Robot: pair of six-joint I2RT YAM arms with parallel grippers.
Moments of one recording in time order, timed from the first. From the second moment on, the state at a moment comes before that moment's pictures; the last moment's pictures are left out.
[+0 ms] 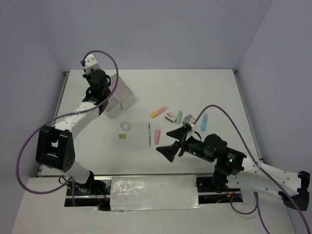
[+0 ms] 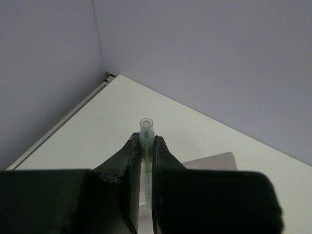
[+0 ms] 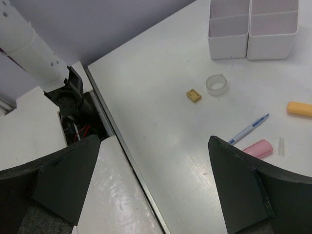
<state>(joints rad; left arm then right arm) -0.25 1.53 1.11 0.40 -0.80 -0.15 1.12 0.58 0.55 0.01 0.07 0.30</state>
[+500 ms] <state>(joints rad) -0.19 1.67 1.14 0.48 -0.79 -0.11 1.12 0.64 0.54 0.01 0.04 0.29</state>
